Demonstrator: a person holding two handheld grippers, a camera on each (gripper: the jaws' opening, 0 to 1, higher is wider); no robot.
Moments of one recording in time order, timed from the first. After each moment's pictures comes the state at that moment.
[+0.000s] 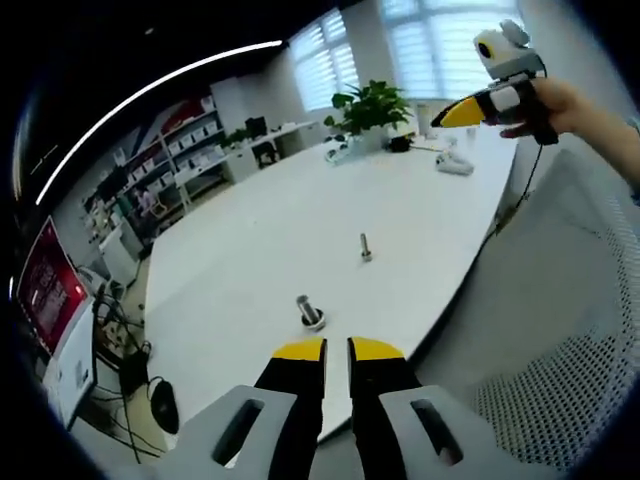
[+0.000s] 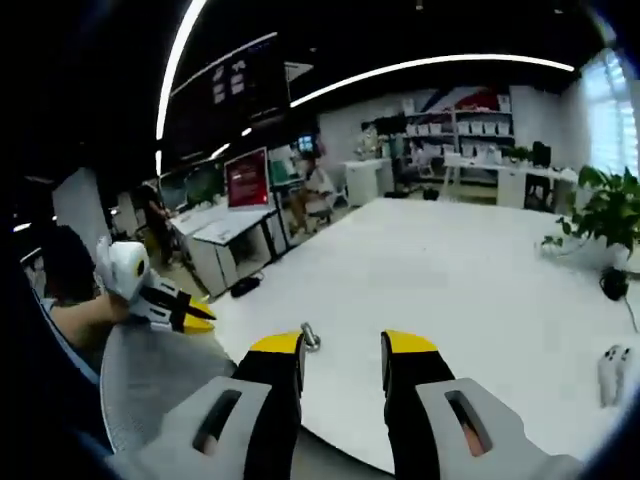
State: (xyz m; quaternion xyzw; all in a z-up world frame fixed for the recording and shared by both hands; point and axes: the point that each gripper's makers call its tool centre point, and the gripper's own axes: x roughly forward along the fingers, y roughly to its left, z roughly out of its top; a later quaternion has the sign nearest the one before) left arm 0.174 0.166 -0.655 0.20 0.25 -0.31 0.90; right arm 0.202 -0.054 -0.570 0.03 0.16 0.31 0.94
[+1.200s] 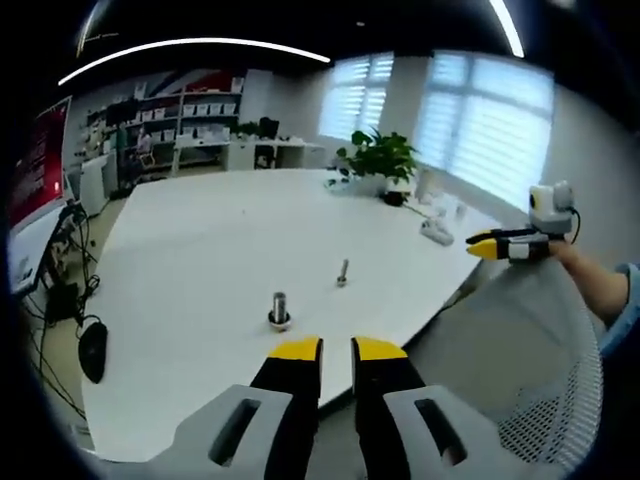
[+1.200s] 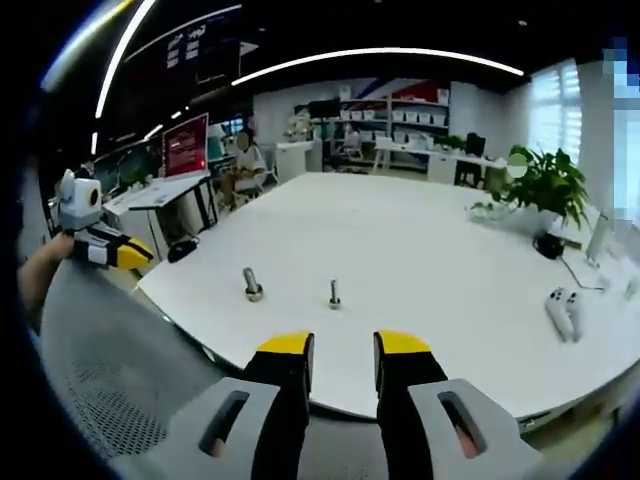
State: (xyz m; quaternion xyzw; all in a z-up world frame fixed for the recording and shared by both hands) left arm 0.167 0.190 -0.662 -0.01 0.27 -0.33 0.91; right arm 0.178 -0.088 -0.657 -0.04 0.25 0.18 0.95
